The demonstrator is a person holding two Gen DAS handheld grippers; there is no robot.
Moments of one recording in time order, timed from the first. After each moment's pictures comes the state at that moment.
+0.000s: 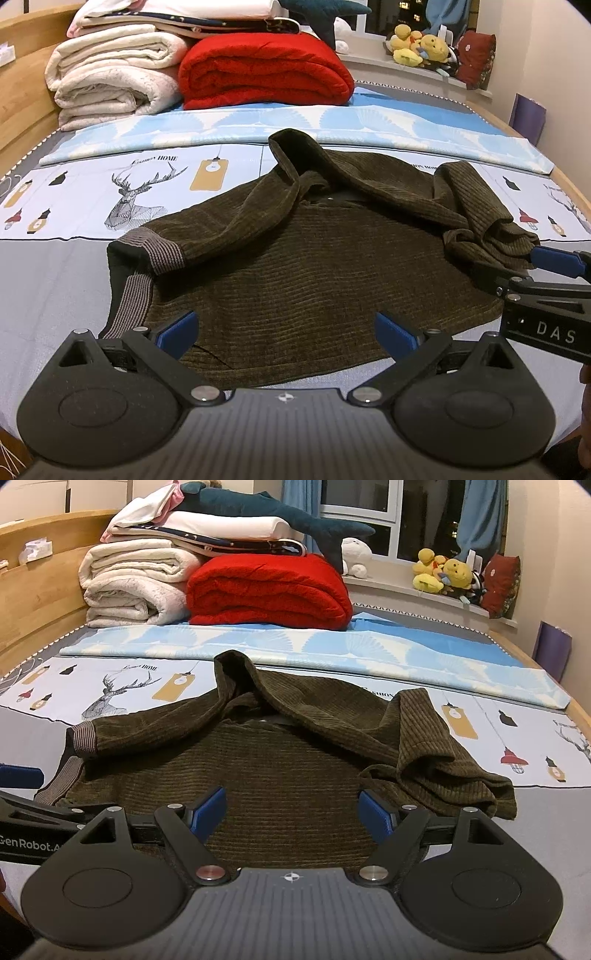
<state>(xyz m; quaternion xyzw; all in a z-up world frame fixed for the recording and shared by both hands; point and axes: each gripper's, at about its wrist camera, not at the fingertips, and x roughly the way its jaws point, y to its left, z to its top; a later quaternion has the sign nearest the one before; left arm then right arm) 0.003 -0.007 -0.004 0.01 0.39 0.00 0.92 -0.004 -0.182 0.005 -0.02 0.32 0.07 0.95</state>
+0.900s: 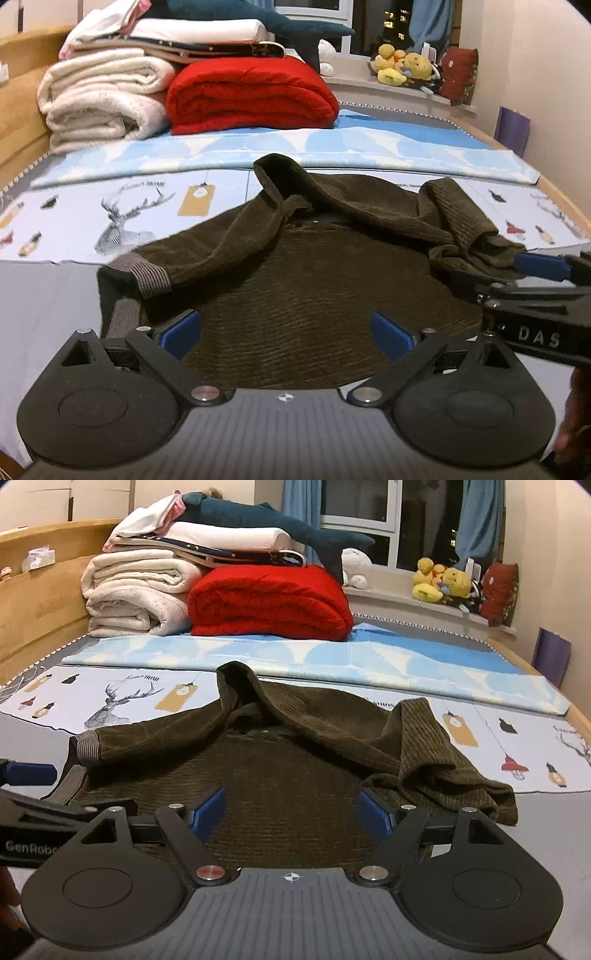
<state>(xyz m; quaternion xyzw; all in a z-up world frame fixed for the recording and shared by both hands) 0.001 -0.014 -0.003 0.02 0.36 -0.02 0.93 -0.006 -0.180 0.006 -0.04 0.30 0.07 0.95</state>
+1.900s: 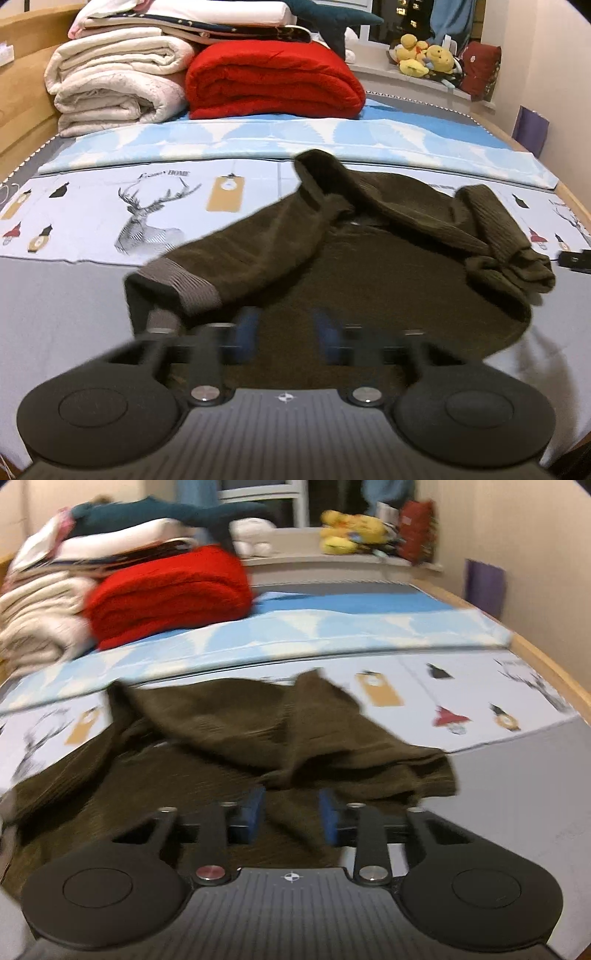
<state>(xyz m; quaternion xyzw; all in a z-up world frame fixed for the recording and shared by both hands) 0.049 0.054 0.003 0.00 0.39 -0.01 0.92 0.065 -0.308 -0.005 0.08 0.35 -0.06 0.93</state>
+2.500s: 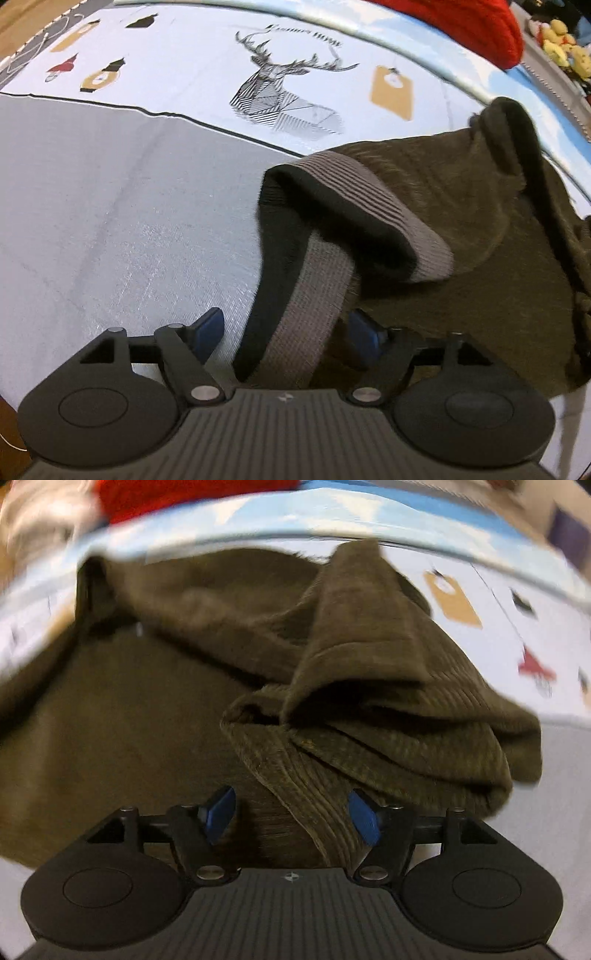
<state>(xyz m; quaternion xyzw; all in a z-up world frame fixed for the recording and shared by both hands) 0.119 0.202 -0.072 -0.13 0.57 0.10 0.80 0.161 -0.278 -0.108 -0.04 0.52 0.05 0.85</state>
